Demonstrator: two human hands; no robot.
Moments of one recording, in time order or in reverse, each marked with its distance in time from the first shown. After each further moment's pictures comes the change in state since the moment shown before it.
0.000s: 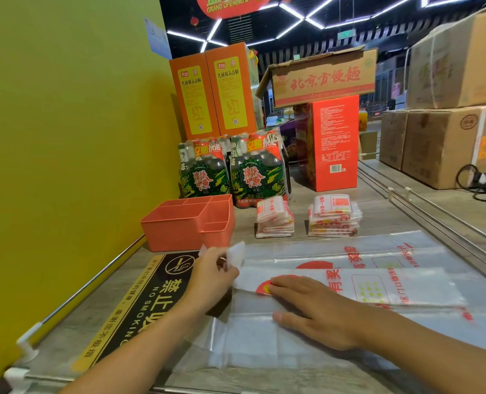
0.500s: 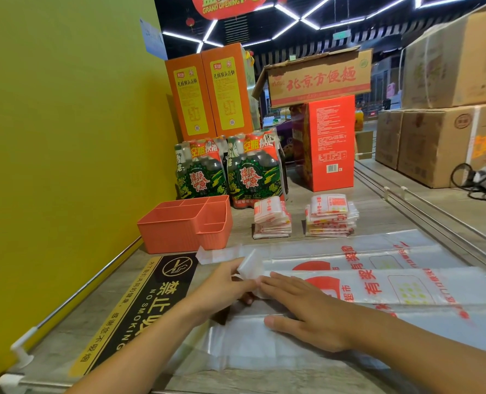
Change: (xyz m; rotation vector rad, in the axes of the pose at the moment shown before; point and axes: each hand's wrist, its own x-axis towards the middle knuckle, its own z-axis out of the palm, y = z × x) left_hand -0.018 0.029 0.003 -0.318 -0.439 -0.131; right_hand 0.006 -0.006 0.001 0.069 -0.034 -0.034
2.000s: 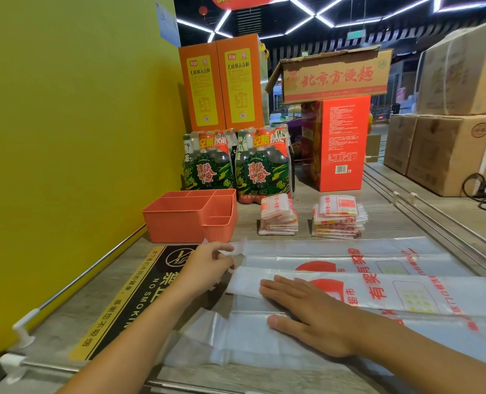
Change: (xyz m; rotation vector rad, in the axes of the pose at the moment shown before) left_hand 0.010 -0.010 -0.040 0.188 0.329 -0.100; right_hand 0.004 -0.003 0.002 -0.053 -0.050 0.019
